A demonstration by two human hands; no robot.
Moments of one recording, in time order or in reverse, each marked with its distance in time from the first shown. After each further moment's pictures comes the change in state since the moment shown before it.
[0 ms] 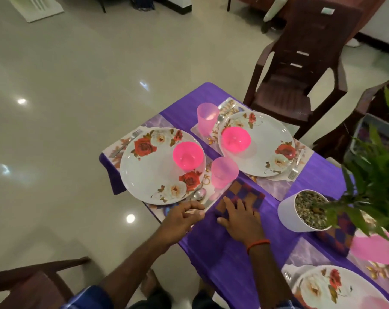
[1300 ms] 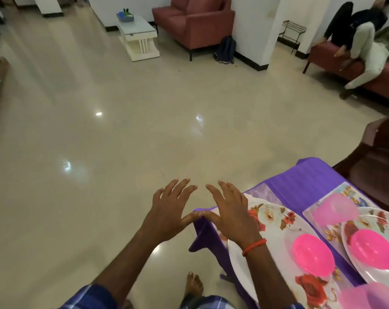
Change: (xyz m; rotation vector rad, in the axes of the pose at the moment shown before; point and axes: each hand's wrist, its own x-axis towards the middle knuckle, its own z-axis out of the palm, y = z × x) left_hand 0.018 0.045 -0.408 1.083 0.504 0.286; right_hand 0.144 -0.415 -0.116 0.054 0.193 -0.549
